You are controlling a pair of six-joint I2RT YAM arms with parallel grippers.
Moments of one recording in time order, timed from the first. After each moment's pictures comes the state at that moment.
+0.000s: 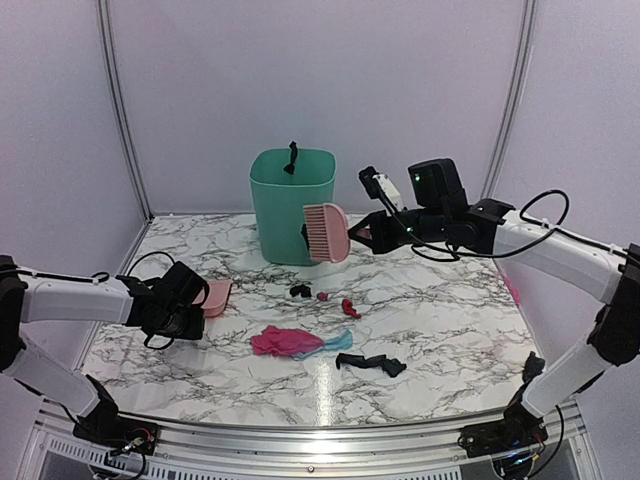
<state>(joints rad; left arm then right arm) -0.64 1.40 0.64 -0.40 -0.34 -0.55 0.70 1.48 1.28 -0.33 -0.25 0.20</state>
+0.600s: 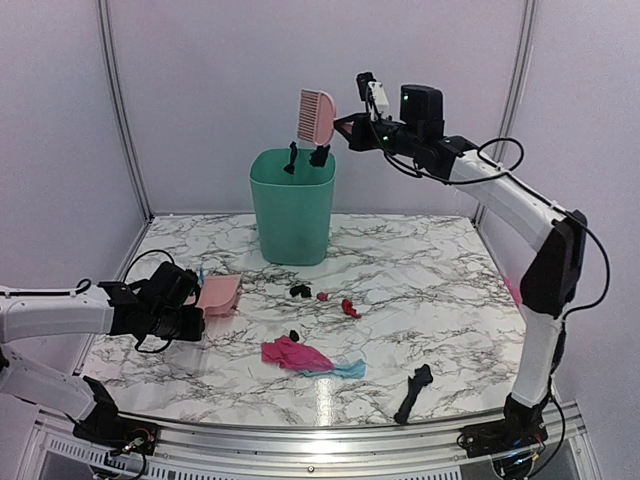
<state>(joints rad) -0.68 1.23 0.60 -0.39 -0.25 -0.54 0.54 1.93 2.02 -0.17 -0.28 0.15</state>
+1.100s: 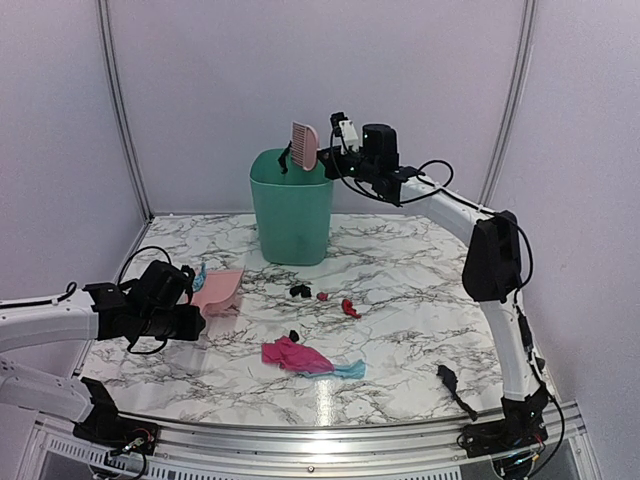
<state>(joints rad) -0.73 1.11 0.60 -0.43 -0.24 -0.56 0.52 2.37 2.30 -0.03 -0.22 0.11</state>
